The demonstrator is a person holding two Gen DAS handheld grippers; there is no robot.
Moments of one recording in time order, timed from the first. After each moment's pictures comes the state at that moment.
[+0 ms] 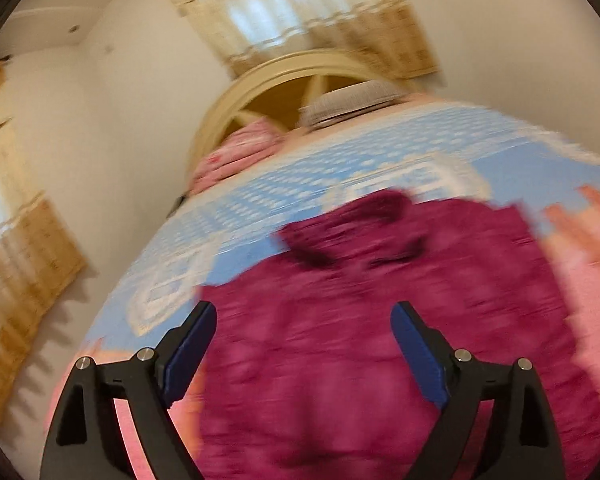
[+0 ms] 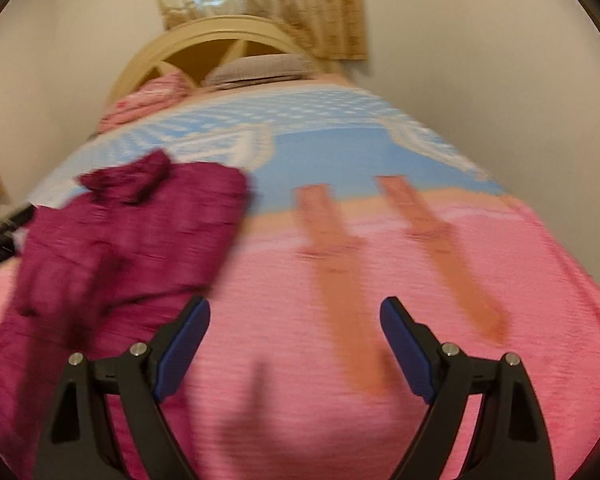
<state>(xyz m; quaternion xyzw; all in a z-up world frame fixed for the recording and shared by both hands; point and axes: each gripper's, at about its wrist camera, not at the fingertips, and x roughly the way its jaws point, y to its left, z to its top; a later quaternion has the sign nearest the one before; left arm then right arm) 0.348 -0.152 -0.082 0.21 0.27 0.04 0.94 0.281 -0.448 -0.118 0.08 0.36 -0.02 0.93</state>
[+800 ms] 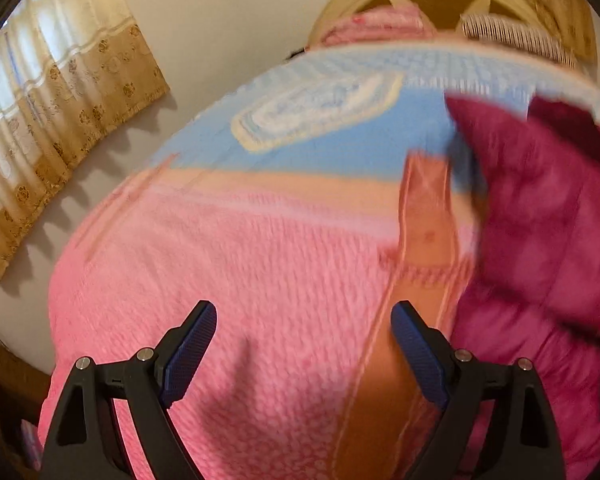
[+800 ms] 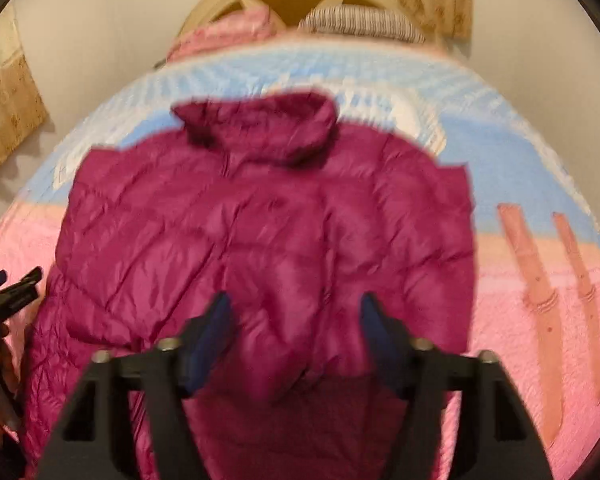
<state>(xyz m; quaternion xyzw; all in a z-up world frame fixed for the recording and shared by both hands) 0.384 0.098 -0.169 0.04 0.41 0.23 0.88 0.387 -0.290 -0.133 0.02 0.42 0.08 0.90</state>
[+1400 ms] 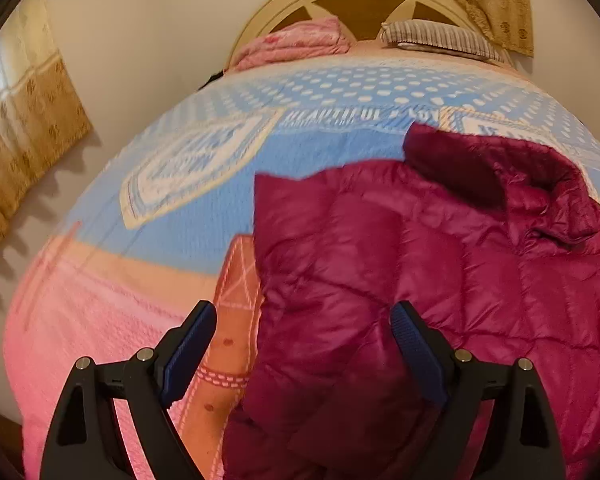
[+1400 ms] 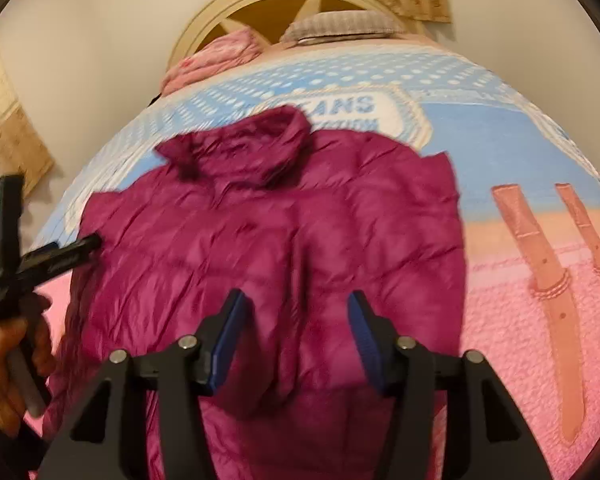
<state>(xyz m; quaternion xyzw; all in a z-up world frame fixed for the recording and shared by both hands) 0.464 -0.013 -0.153 0.05 0.42 0.10 0.90 0.393 -0.316 -0.140 0.09 0.43 0.10 0.89</state>
